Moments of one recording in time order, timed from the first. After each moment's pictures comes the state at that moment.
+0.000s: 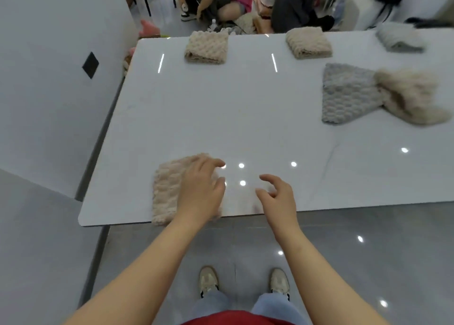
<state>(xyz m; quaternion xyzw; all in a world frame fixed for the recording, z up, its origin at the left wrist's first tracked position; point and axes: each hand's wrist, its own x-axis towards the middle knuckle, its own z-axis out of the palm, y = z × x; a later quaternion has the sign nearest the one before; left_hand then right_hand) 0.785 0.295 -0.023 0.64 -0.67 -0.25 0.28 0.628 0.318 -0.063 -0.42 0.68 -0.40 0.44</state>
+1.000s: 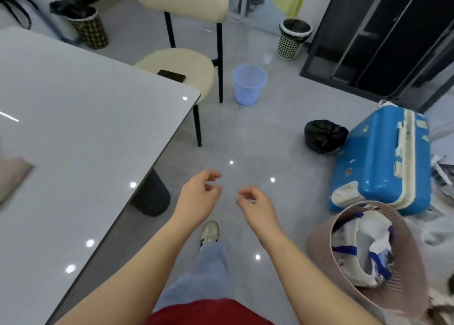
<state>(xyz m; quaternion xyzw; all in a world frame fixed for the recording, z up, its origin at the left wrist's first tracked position) 0.074 0.396 -0.074 0.24 -0.84 -0.48 0.01 0.038 0.531 -0.088 0.04 0.81 -0.52 0.25</state>
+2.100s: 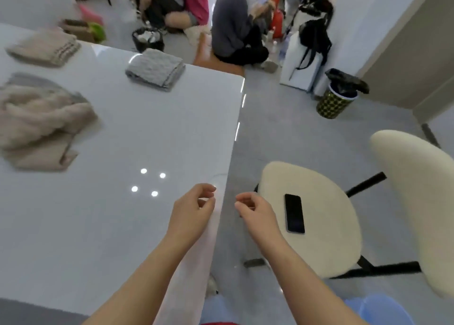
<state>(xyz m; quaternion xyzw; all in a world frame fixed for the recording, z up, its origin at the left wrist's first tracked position) -0.210 0.137 -0.042 0.70 -0.46 -0.40 0.37 -0.355 0.110 -0.049 -0.54 0.62 -0.28 0.50</state>
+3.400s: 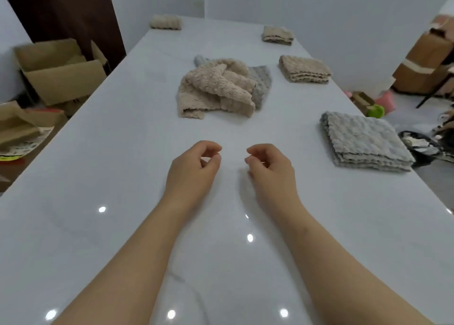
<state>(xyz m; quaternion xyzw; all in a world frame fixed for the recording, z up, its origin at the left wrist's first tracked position) -0.142 0.002 -0.108 0.85 0.00 0.09 0.52 -0.145 -0.145 -0.107 -0.83 0.02 -0.10 0.56</state>
